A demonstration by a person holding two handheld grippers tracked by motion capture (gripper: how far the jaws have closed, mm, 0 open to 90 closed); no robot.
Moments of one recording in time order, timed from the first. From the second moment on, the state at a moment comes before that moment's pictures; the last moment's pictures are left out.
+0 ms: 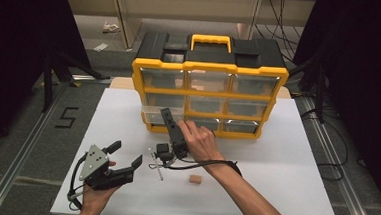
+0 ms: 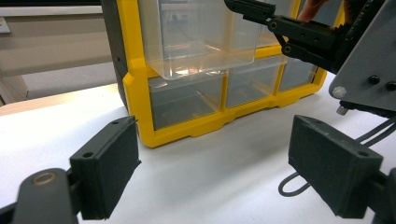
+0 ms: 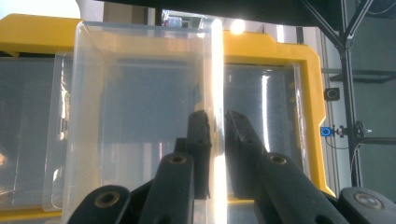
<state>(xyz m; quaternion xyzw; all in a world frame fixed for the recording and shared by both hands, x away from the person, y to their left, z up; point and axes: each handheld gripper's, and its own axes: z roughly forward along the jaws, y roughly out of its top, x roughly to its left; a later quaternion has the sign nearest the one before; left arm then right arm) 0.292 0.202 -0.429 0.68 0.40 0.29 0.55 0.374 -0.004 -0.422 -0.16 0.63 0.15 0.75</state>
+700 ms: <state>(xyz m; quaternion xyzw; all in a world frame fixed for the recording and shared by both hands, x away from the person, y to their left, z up) 0.292 0.202 -0.430 0.67 0.41 0.29 0.54 0.366 -0.005 -0.424 -0.16 0.62 0.15 0.75</state>
